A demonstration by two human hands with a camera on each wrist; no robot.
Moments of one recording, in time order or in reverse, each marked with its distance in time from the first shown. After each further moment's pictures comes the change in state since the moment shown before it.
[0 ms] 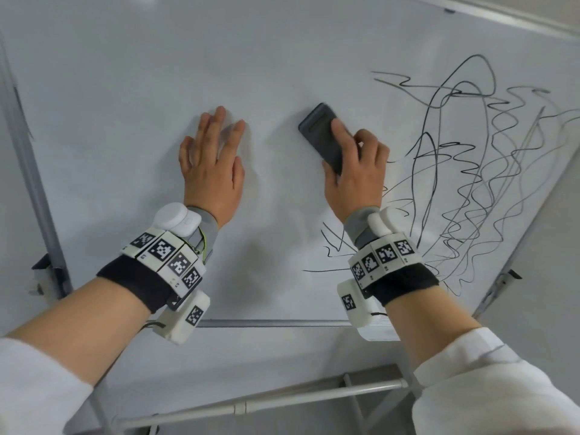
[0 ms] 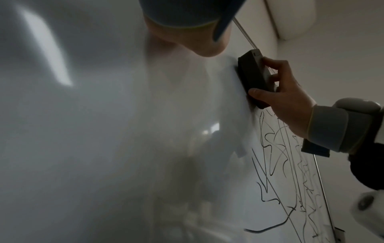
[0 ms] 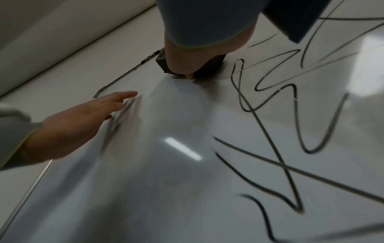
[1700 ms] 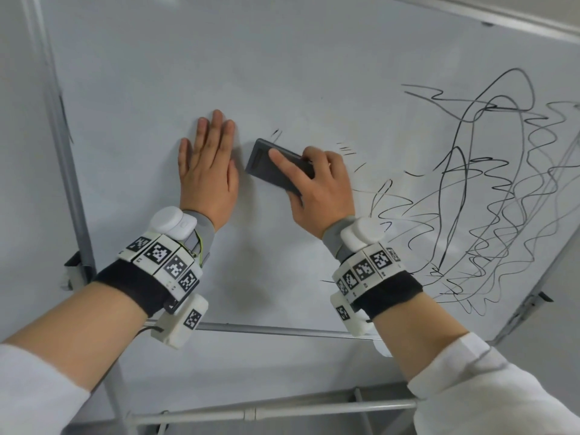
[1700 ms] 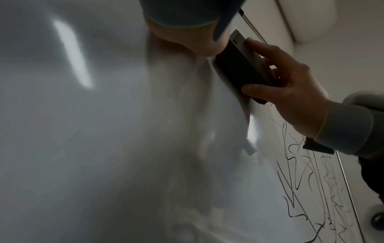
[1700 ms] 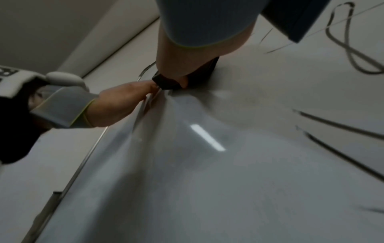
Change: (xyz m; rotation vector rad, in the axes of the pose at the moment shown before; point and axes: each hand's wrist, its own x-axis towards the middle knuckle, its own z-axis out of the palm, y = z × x) left_hand -0.003 -0.032 -0.022 0.079 -0.040 -0.078; right_hand 0.000 -0.070 0.015 0.149 -0.106 -0.312
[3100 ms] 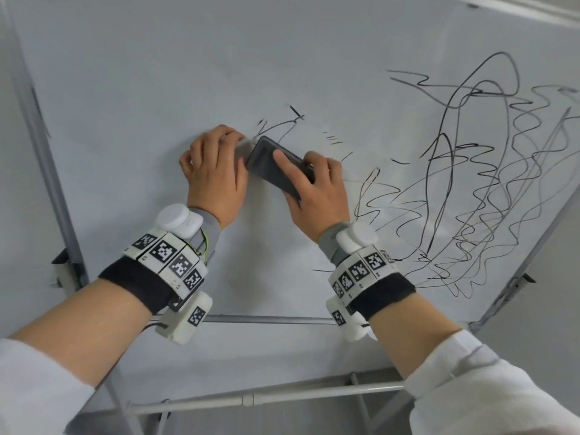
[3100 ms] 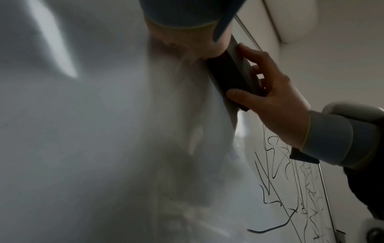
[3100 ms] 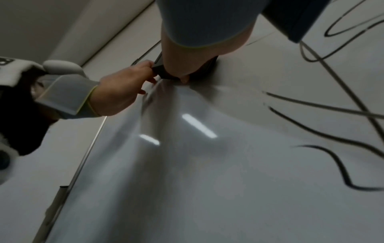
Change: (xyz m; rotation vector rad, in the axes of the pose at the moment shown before) left_hand -0.017 0.030 -0.004 -0.076 0.128 0.029; right_hand -0.031 -0.001 -0.006 0.012 0.030 0.064
